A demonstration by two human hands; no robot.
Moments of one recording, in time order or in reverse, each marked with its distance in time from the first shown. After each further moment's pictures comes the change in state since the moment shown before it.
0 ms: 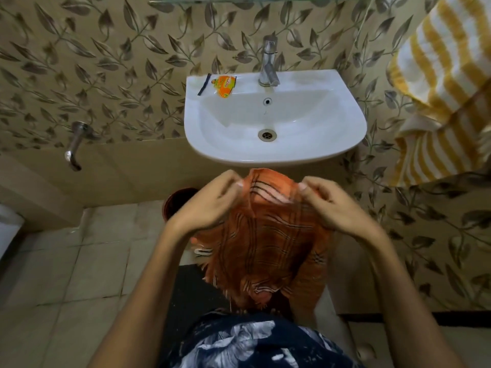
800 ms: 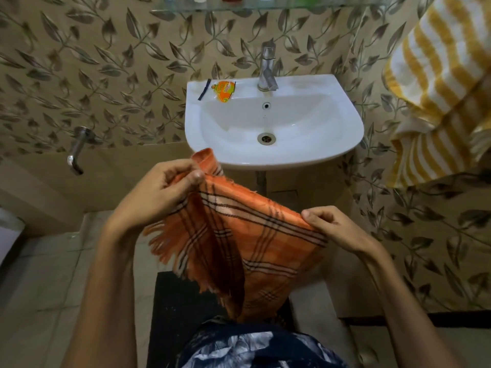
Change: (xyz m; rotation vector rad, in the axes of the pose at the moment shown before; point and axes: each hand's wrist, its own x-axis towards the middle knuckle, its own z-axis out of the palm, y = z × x) left_hand -0.032 0.002 -0.058 -0.055 0.156 0.107; right_hand -0.023 0.044 0.009 0.281 -0.168 0.101
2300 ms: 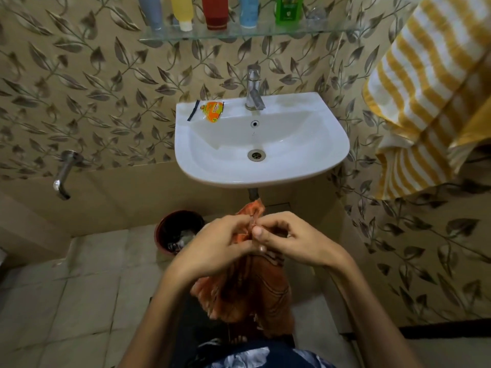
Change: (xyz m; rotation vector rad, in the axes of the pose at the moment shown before) left_hand 0.005 0.021 0.075 0.205 -0.298 -0.062; right_hand 0.026 -0.064 0.042 -0.120 -0.086 -0.215
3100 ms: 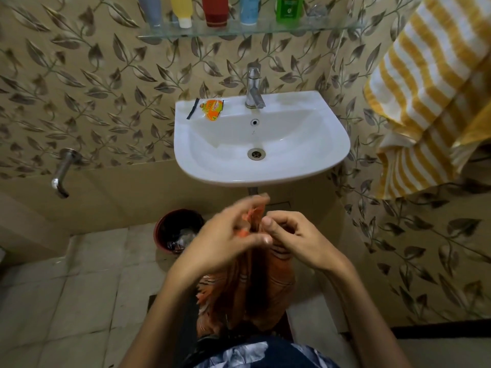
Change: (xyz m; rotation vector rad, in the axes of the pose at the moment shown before) left_hand 0.005 0.003 0.004 -0.209 0.083 -0.014; right_hand -0.006 0.014 0.004 0.160 0.167 0.022
